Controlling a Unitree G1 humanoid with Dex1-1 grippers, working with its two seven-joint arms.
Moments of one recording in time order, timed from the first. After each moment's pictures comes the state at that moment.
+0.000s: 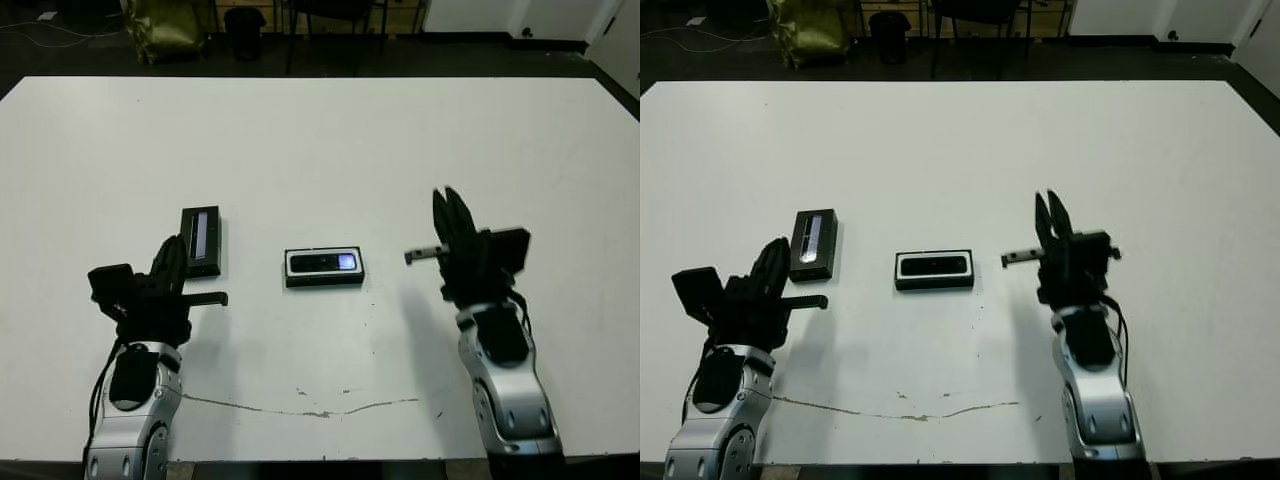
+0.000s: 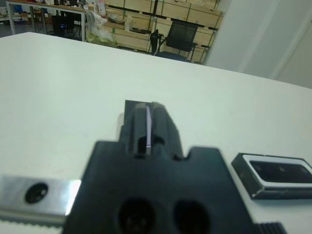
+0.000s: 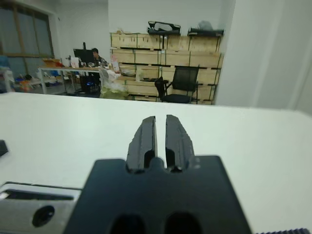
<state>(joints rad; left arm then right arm) 0.15 0.05 0.06 -0.37 -0.16 0.19 0.01 -0.01 -0.09 0.02 -0.16 0.05 -0.07 0.10</state>
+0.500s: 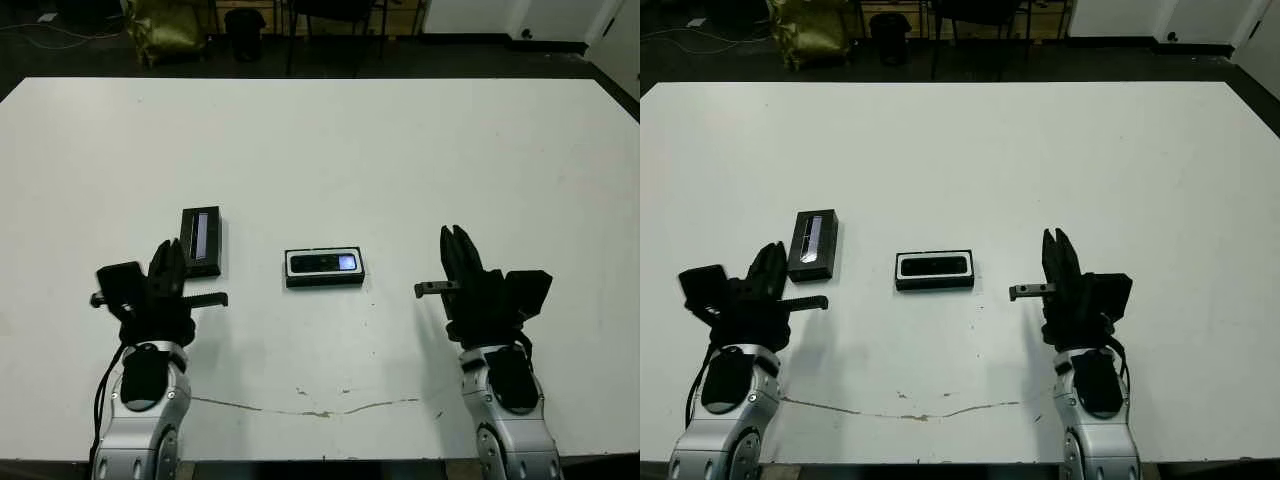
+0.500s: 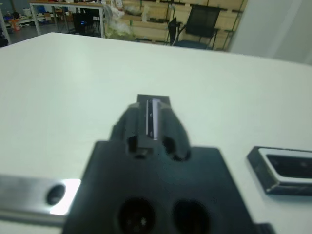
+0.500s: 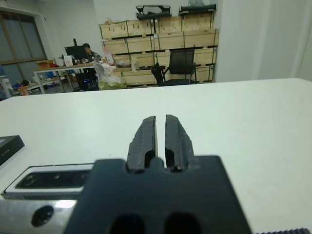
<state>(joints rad) 0.15 0.02 0.00 -0.52 0.00 0.42 0.15 0.13 -0.04 0.07 -0.32 0.07 0.04 0.04</state>
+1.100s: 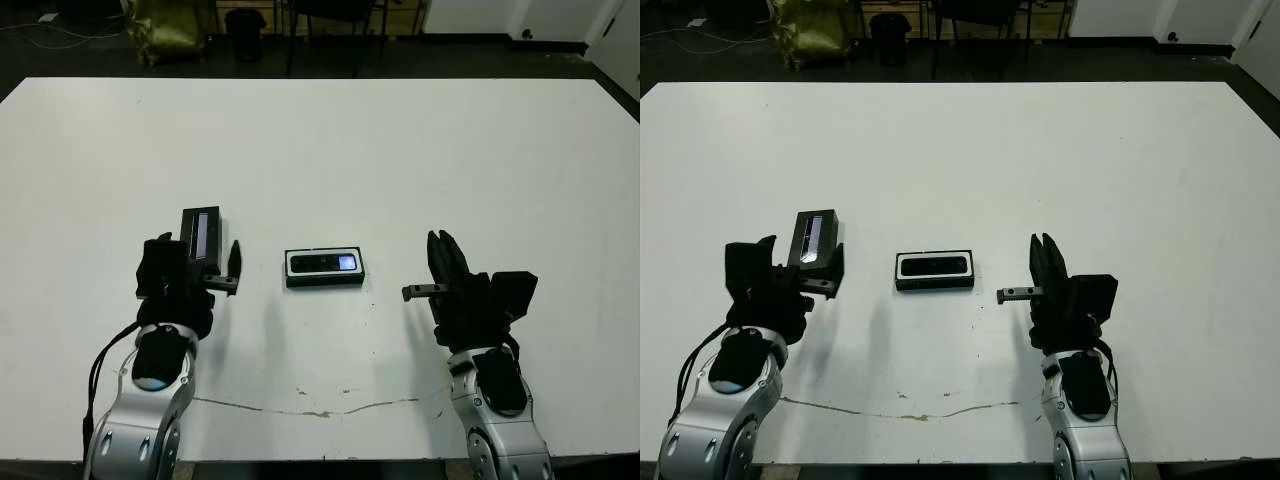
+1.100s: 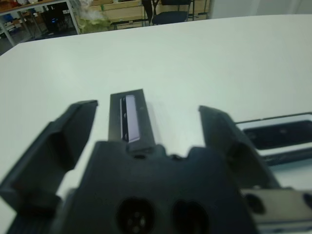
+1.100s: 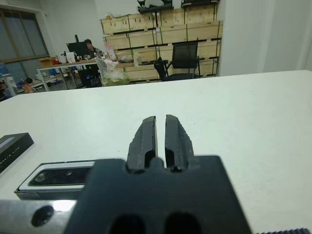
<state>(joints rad) 0.03 0.11 -0.10 -0.58 0.07 0.69 0.05 0.13 -0.01 0.10 -0.35 0.07 0.10 0.03</state>
